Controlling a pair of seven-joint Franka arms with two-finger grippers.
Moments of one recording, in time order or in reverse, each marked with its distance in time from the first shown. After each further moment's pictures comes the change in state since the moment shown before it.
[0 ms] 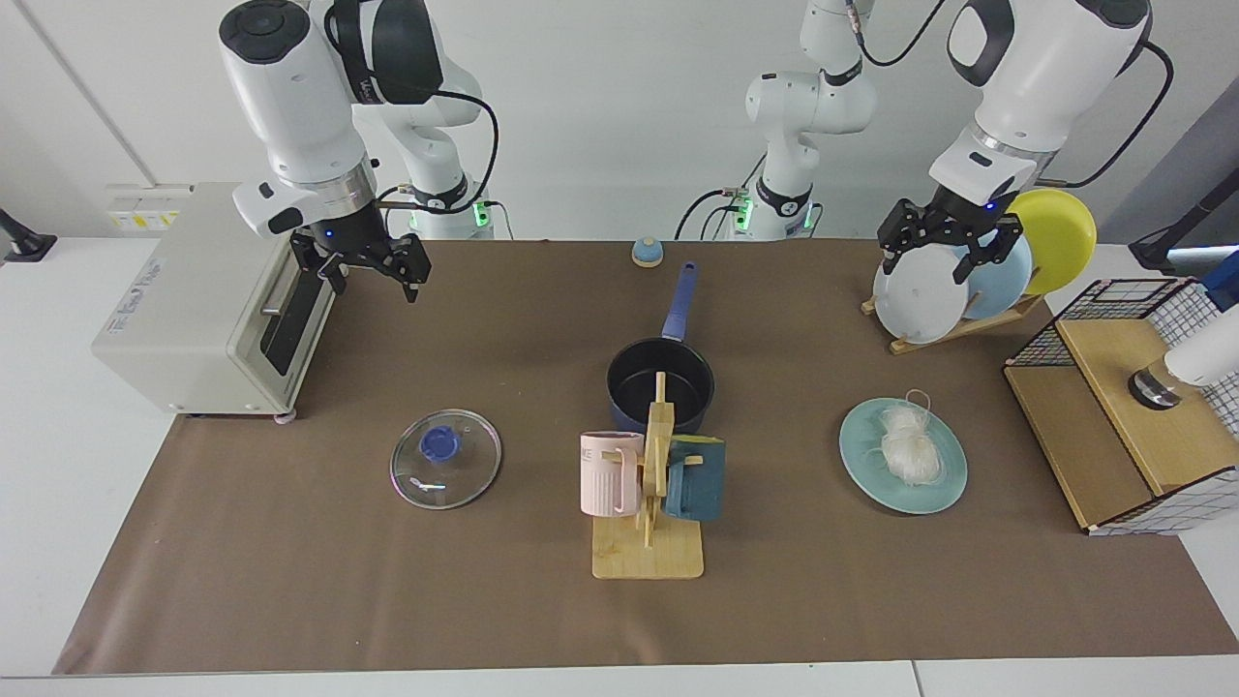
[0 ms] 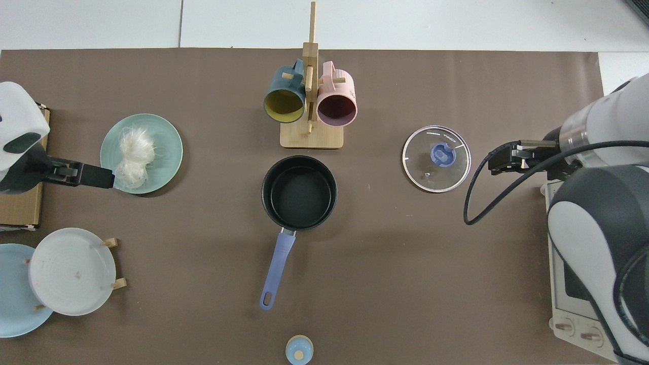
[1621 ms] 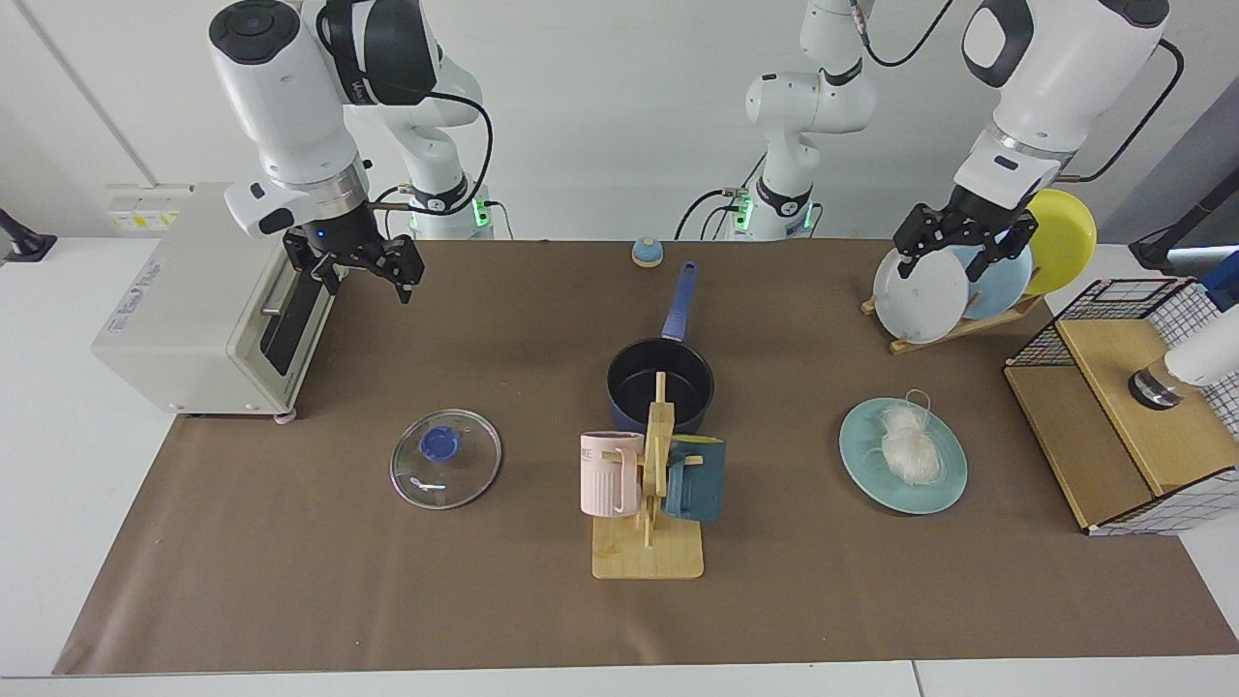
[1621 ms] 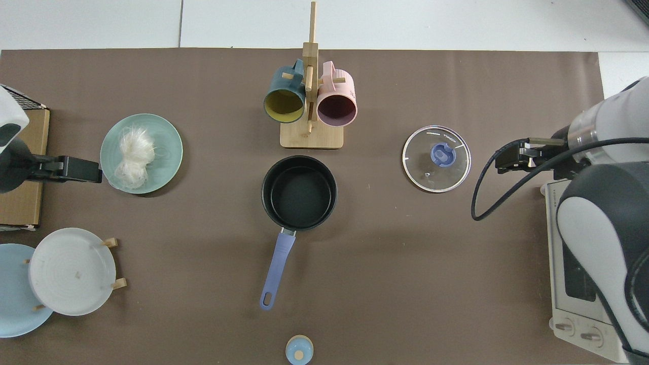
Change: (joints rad) left arm 0.031 0.001 0.004 0.000 0.000 0.010 -0.090; right arm -0.023 0.000 -0.002 0.000 0.000 0.000 0.000
